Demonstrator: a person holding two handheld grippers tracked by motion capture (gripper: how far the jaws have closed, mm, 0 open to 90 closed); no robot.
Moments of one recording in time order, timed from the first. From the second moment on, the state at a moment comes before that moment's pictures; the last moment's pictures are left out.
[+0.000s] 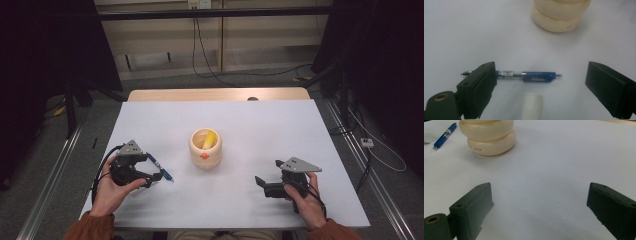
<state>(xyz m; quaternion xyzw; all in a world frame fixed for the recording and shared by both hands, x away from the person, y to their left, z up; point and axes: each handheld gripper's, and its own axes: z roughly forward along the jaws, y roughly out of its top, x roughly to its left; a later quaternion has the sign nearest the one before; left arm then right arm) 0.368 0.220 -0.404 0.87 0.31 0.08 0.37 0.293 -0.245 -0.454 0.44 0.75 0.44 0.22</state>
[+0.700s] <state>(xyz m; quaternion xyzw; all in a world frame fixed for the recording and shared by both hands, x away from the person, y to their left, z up) 0.369 0.218 -0.417 0.91 0.31 0.08 0.26 0.294 -0.245 -0.454 0.44 0.75 0.44 0.22</state>
